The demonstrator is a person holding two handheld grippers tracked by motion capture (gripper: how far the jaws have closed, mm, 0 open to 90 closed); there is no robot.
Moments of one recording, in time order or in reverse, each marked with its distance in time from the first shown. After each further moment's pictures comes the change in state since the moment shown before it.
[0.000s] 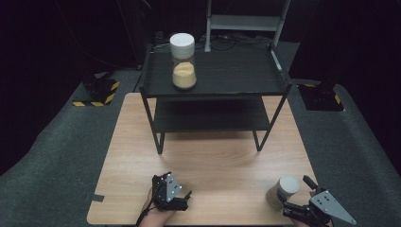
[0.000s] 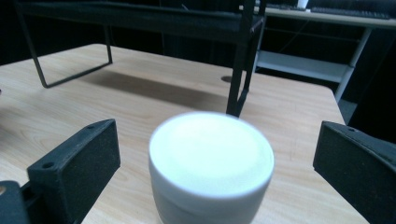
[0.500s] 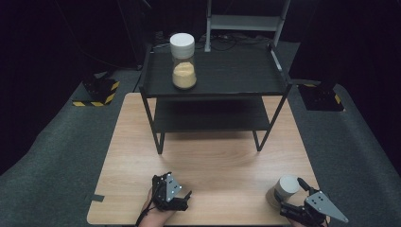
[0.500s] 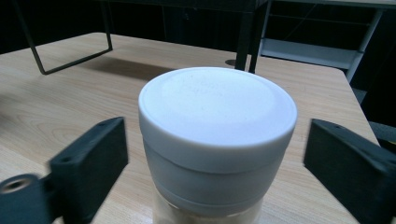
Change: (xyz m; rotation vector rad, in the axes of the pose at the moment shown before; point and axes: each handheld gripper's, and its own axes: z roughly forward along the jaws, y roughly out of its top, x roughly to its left) left arm 0.001 0.000 0.000 0.000 -0.007 -0.001; right arm -0.003 -0.017 0.009 0.019 0.019 0.034
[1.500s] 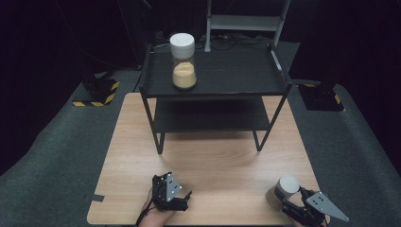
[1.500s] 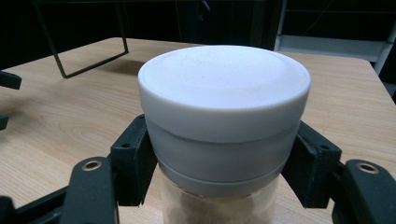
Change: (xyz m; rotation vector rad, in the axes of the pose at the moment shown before) left arm 0.001 0.000 0.000 -0.001 -0.004 0.001; right arm -0.015 -0.011 0.003 -0.002 0.068 0.044
